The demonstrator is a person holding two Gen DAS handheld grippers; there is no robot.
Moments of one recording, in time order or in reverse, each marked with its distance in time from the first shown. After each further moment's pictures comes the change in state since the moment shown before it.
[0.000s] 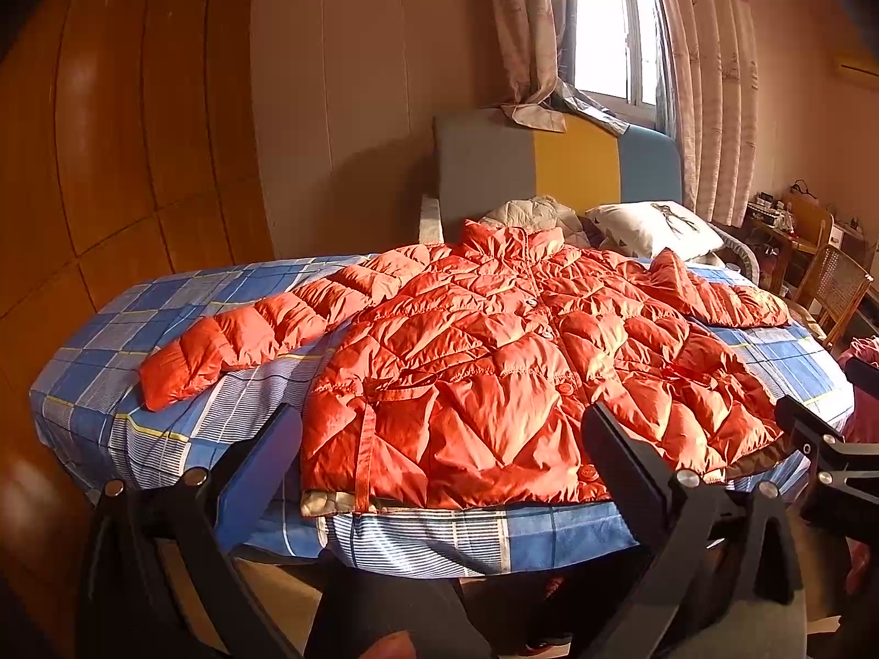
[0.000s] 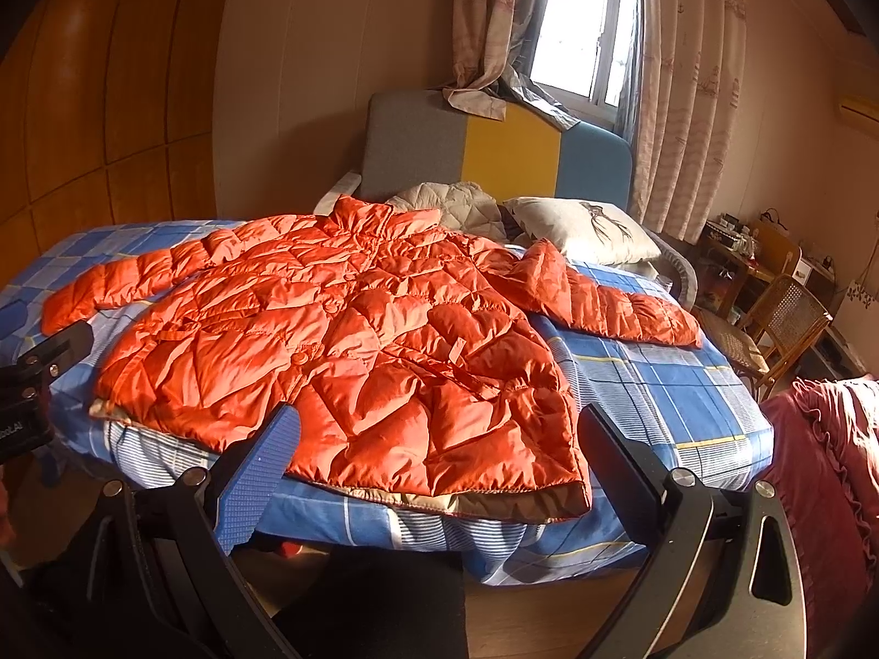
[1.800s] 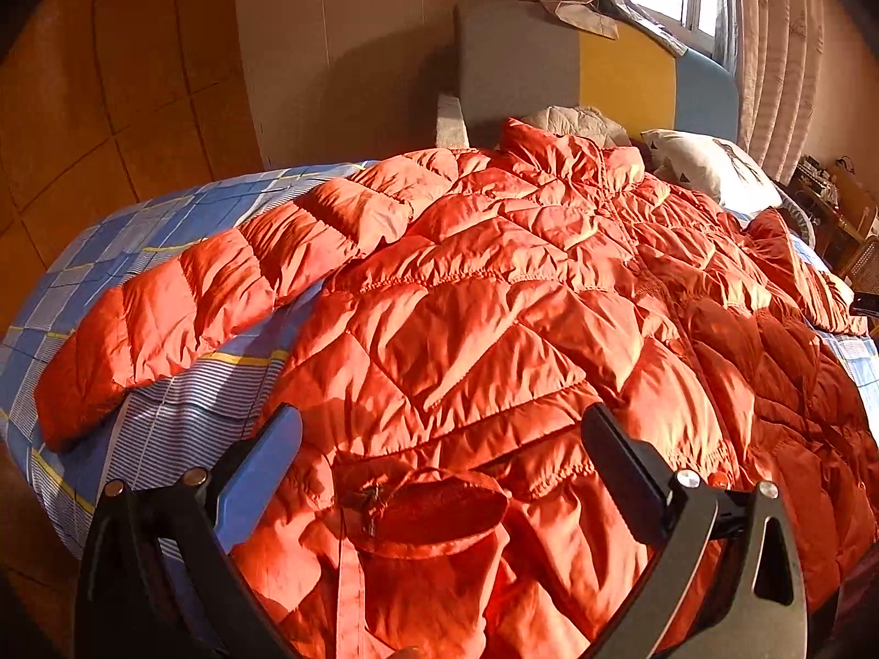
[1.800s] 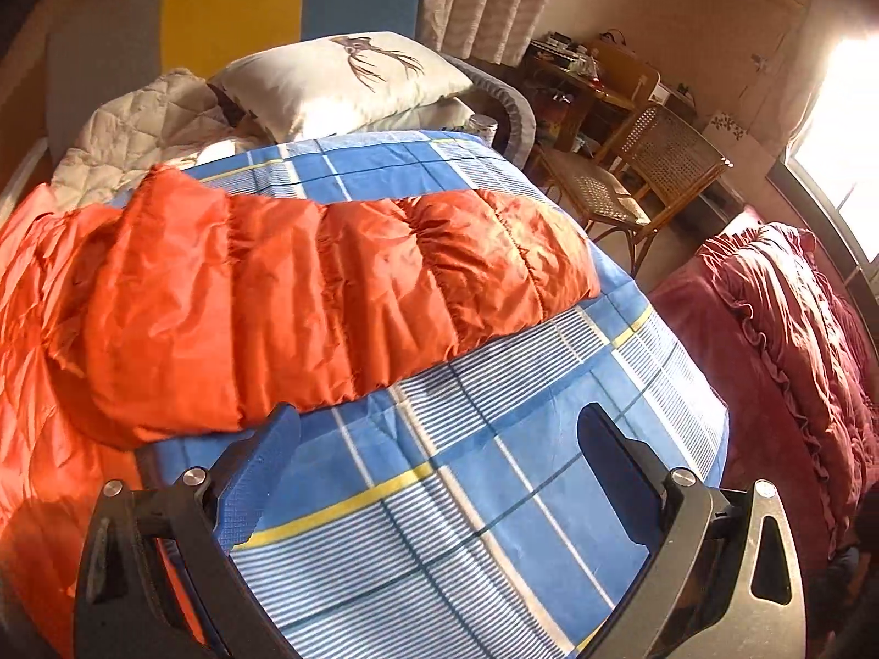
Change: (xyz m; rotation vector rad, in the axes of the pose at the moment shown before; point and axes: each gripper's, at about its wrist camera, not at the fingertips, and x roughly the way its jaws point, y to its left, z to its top) left arm 0.230 0.023 0.039 -0.037 0.278 0.015; right arm 0.337 -0.259 0.080 0.333 0.450 -0.504
